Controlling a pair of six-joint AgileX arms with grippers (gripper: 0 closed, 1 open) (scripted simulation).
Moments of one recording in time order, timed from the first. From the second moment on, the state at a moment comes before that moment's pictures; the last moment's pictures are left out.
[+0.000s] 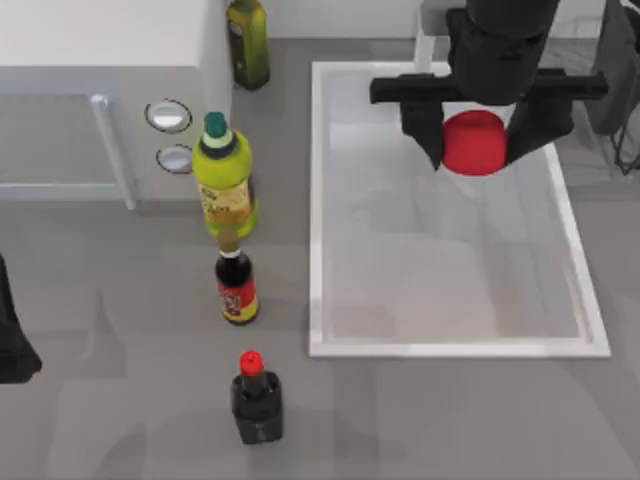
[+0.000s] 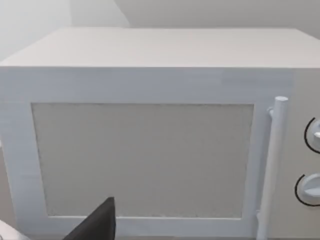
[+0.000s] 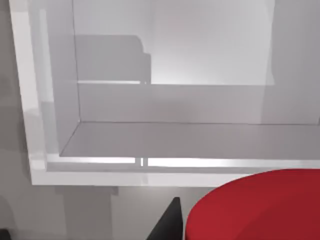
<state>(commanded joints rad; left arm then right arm) 0.00 0.00 0.00 0.00 0.00 0.00 0.50 2.19 2.21 -1.56 0.03 0.51</state>
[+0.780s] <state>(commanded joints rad) 0.00 0.00 0.00 0.00 0.00 0.00 -0.03 1.81 1.62 -1.38 0.00 -0.01</state>
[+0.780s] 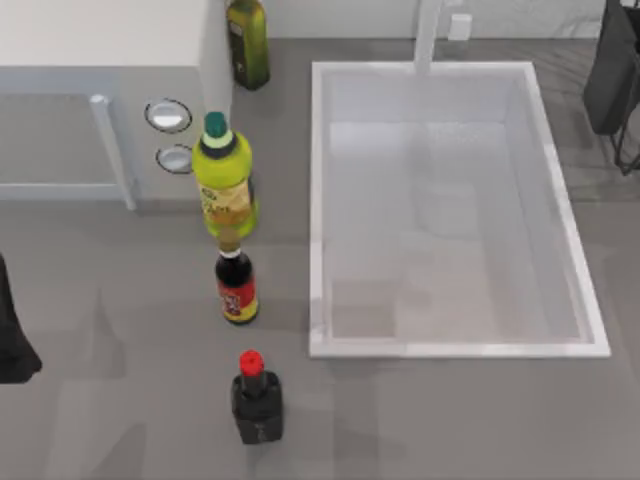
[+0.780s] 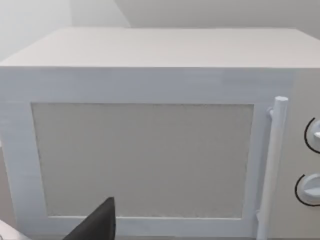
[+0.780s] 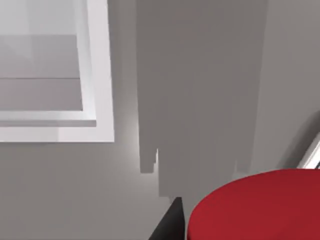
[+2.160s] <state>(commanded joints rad) 0.00 0.00 0.00 0.00 0.00 0.00 -0.04 1.86 1.24 -0.95 0.00 -0.03</state>
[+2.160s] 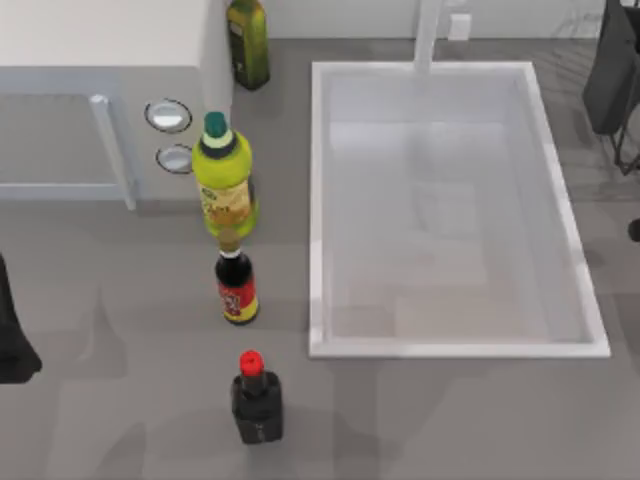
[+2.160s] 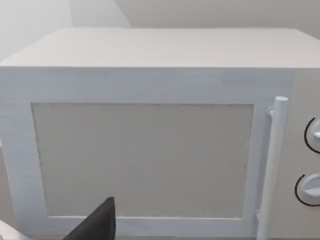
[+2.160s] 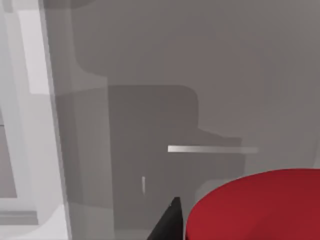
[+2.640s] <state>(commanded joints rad) 0.00 0.00 0.00 0.00 0.00 0.00 -0.04 1.86 1.24 -0.95 0.00 -0.03</state>
